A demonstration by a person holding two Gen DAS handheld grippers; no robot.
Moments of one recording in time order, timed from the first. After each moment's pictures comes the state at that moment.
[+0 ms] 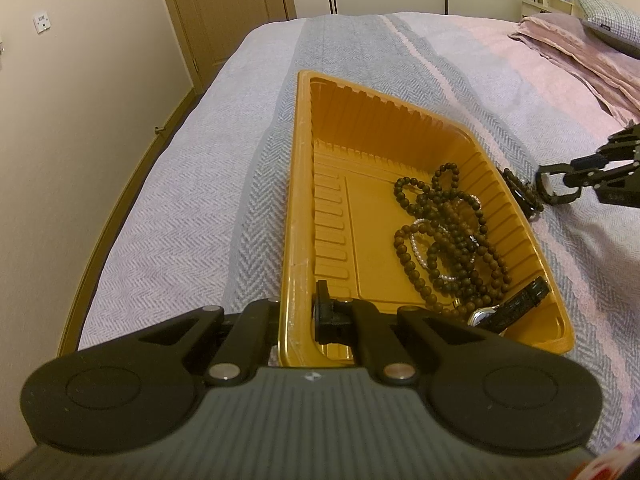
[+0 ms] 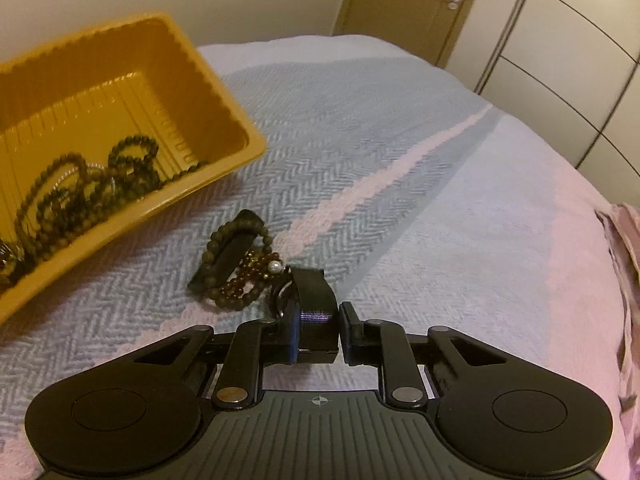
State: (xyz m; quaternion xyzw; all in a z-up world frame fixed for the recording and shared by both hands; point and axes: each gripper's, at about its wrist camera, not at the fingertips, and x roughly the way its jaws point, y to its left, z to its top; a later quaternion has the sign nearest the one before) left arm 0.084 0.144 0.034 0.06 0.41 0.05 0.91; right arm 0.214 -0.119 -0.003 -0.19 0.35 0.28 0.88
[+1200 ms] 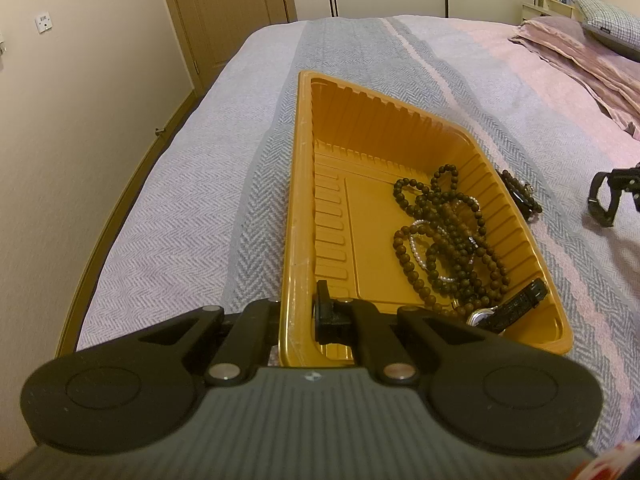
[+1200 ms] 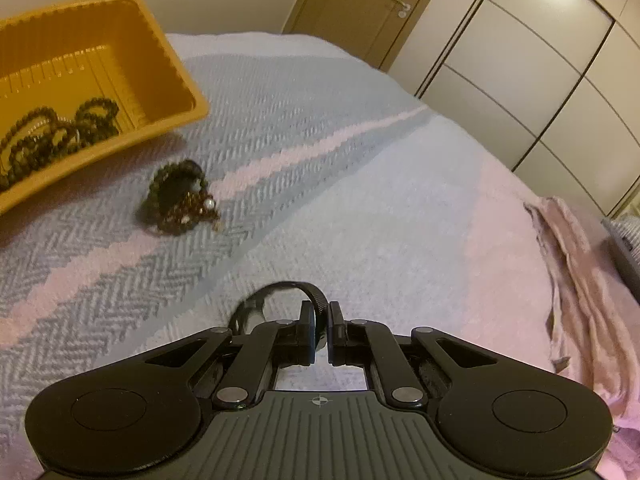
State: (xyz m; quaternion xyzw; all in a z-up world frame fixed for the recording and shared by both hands) left arm 0.082 0.144 0.035 0.06 0.41 0.05 0.91; right arm 0.168 -0.162 -0.005 -0.23 0.32 0.19 0.90
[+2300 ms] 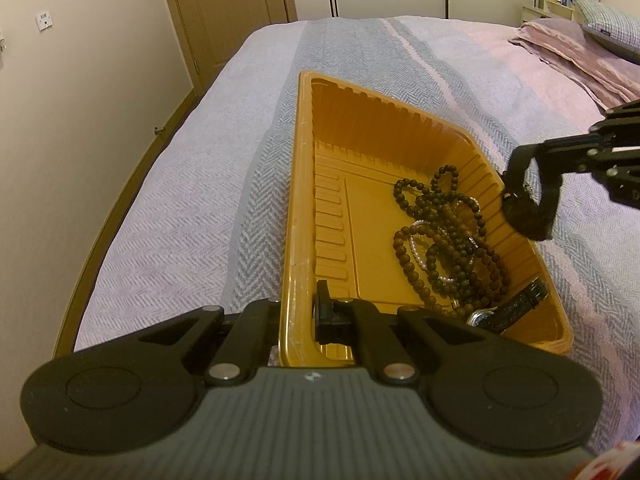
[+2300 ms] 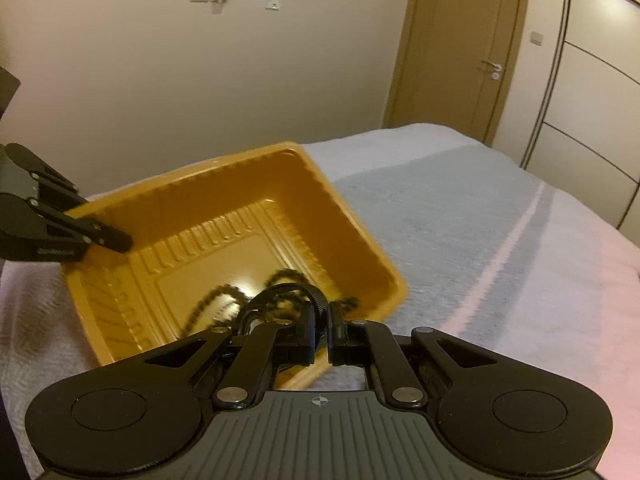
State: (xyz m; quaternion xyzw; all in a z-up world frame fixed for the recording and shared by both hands) left arm 0.082 0.145 0.036 0.06 0.40 0.05 0.91; right arm 0.144 -0.037 0.076 -0.14 0.26 0.38 0.88
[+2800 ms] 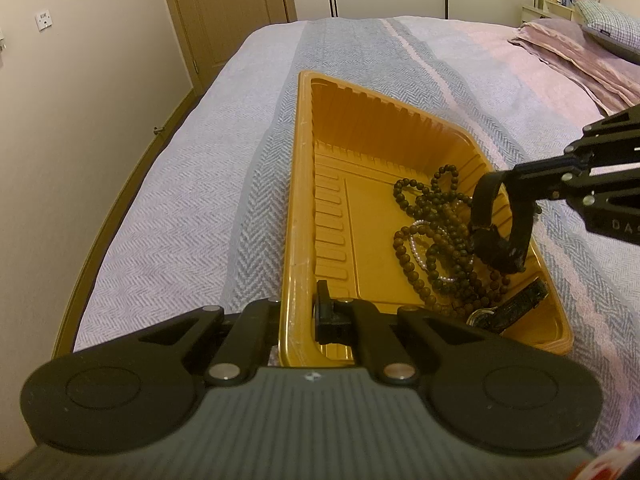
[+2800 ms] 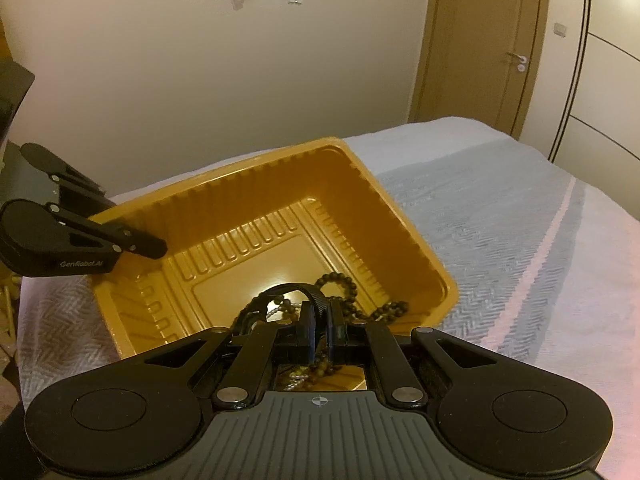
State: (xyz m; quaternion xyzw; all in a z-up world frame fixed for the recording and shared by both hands) left arm 0.082 0.146 0.036 0.06 0.40 0.05 0.91; right arm 0.145 -0.012 0.068 -0.13 0.28 0.41 0.86
